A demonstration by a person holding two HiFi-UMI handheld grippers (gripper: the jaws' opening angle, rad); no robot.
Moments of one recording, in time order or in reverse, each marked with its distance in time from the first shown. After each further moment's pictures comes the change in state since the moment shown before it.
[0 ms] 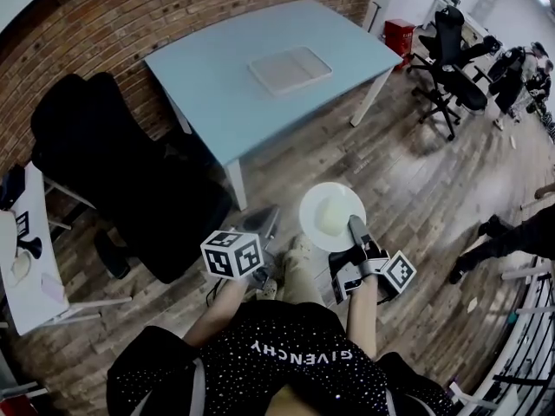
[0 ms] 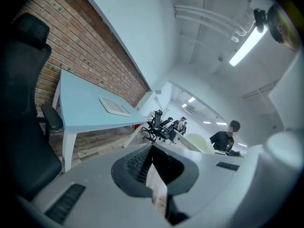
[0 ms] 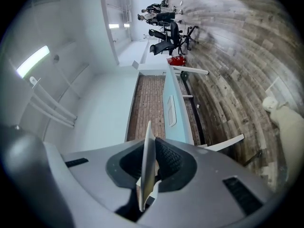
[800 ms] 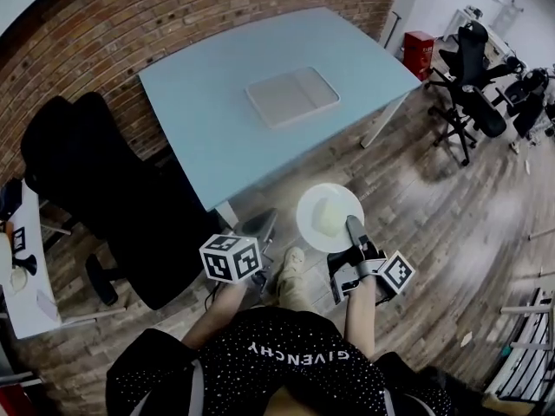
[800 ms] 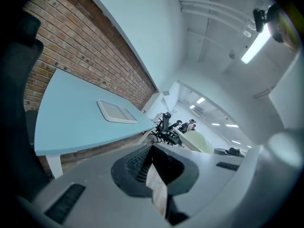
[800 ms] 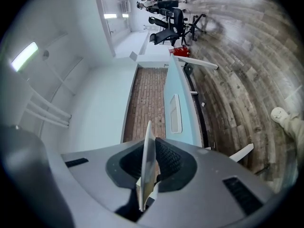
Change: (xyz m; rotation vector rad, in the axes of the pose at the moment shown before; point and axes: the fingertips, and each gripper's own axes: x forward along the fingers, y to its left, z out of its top) left arm 0.148 0.052 0.072 -0.012 -0.021 0.081; right arm 0.162 -0.010 0.103 -0.005 0.090 0.008
